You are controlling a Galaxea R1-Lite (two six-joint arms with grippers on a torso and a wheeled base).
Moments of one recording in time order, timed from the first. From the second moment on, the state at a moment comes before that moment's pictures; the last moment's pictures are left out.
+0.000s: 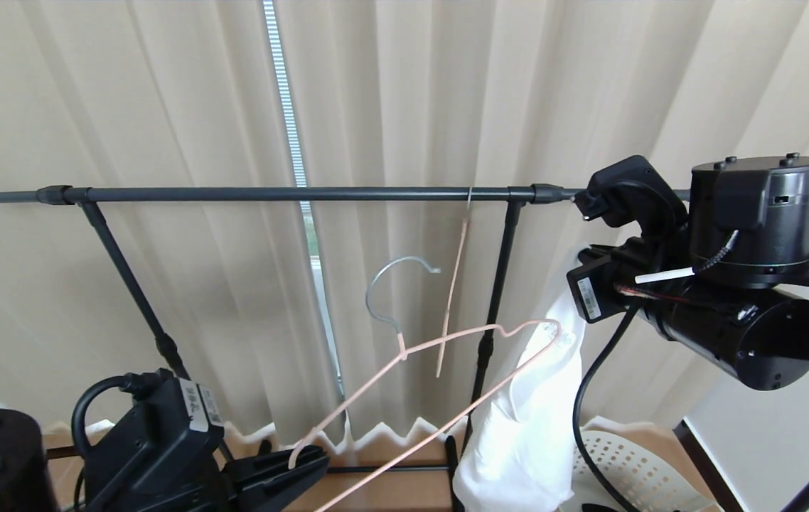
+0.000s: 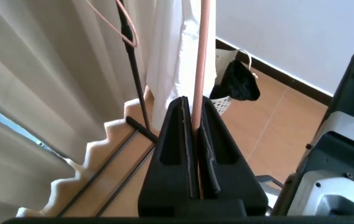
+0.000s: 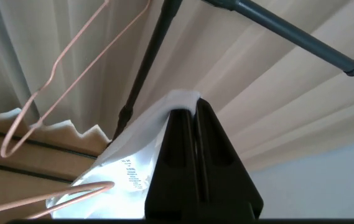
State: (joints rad) left arm -0.76 1.33 -0.22 -0.81 -0.14 0.10; right arm 0.64 1.60 -0.94 -0.35 -0.62 -0.19
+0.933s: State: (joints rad) left arm -0.78 1.57 -0.31 -1.06 0.05 0.05; right arm 0.73 1.67 -0.95 -0.46 -0.76 -0.18
